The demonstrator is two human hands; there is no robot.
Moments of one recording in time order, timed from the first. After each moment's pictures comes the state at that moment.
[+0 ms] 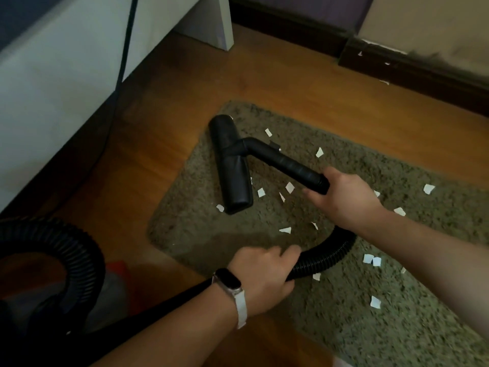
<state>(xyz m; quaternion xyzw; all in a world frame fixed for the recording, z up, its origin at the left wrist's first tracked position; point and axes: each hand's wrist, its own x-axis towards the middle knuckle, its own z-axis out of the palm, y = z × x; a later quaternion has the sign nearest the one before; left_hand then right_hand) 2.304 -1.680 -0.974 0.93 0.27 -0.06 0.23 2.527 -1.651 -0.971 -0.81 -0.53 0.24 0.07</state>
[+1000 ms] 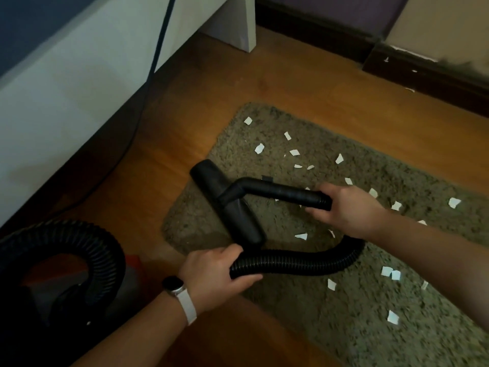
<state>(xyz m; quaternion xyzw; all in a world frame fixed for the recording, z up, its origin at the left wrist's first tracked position) 2.212 -1.655 -0.980 0.86 0.45 -0.08 0.25 2.524 -1.639 -0.995 -0.72 -0.63 0.29 0.00</state>
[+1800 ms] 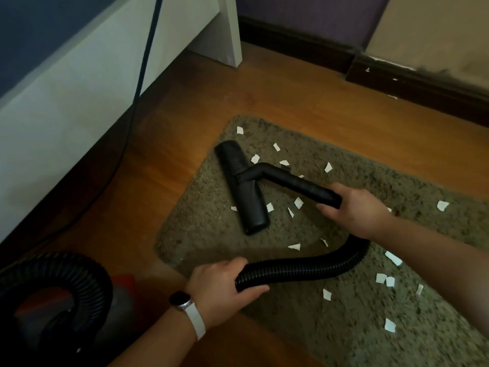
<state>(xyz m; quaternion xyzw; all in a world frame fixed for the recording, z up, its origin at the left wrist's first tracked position) 2.234 -1.656 -0.982 0.84 0.46 -0.10 0.28 2.557 -1.640 -1.003 -0.78 -0.55 0.30 0.04</state>
